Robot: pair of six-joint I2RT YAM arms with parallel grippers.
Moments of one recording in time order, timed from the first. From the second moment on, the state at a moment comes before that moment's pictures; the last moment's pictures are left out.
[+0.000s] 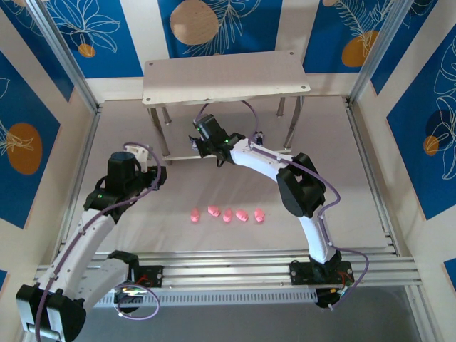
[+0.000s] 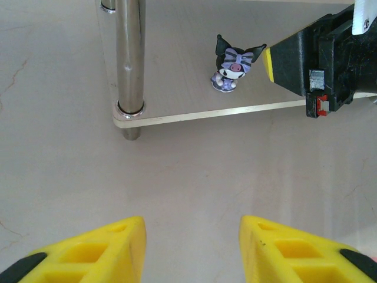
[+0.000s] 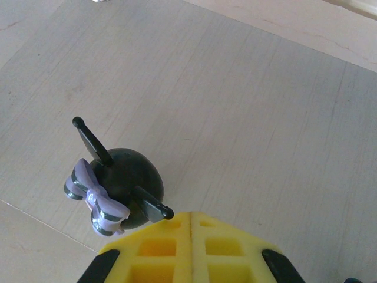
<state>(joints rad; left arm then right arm) -0.24 0.89 0.75 -0.48 0.11 -0.20 0.76 2.13 1.73 -0.35 0.24 0.15</state>
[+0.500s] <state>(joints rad) -0.24 0.89 0.75 -0.48 0.11 -0.20 0.75 2.13 1.73 -0.34 0.24 0.14</state>
